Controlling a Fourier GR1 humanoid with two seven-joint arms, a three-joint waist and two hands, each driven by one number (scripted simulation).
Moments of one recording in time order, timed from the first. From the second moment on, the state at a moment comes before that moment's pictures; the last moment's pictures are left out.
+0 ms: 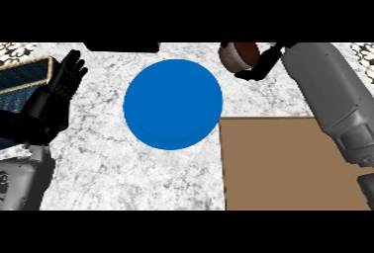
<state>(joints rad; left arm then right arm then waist) -0.30 0.31 0.02 -1.59 0.09 -0.03 0.11 -1.21 -0.31 0.07 -0.47 0.58 0.32 -0.78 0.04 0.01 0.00</state>
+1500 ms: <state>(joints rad) -0.37 0.25 0.00 -1.54 0.05 -0.06 0.10 -1.19 0.00 0.39 -0.37 0.33 0.18 -0.47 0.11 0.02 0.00</state>
